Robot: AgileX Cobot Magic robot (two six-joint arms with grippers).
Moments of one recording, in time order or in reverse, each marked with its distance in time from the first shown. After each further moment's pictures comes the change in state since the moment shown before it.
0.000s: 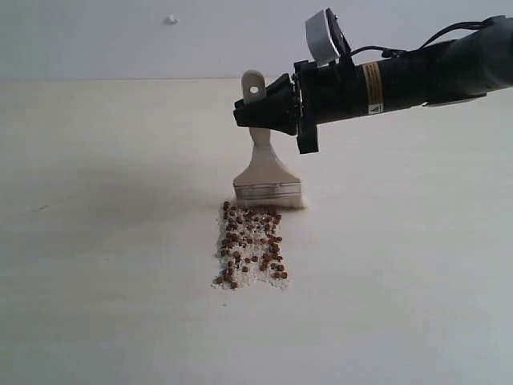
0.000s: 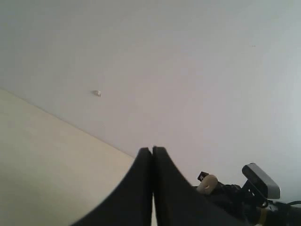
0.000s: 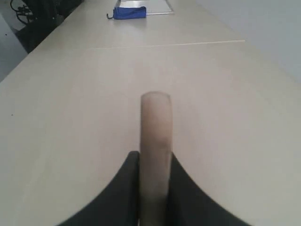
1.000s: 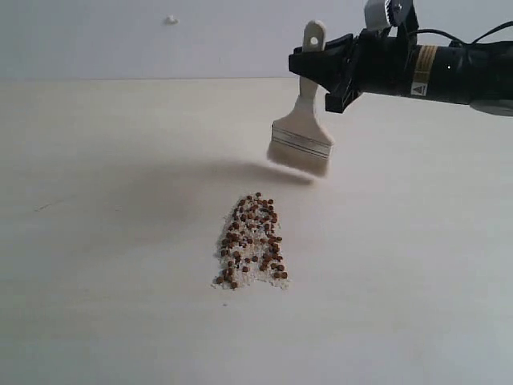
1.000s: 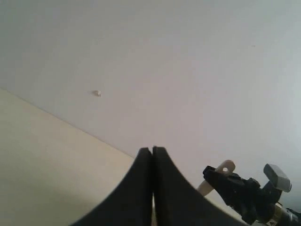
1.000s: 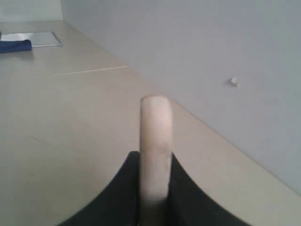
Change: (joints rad) left arm 0.000 0.000 0.000 -0.001 0.000 0.000; right arm -0.118 -0.097 0.157 0.340 0.129 -0.204
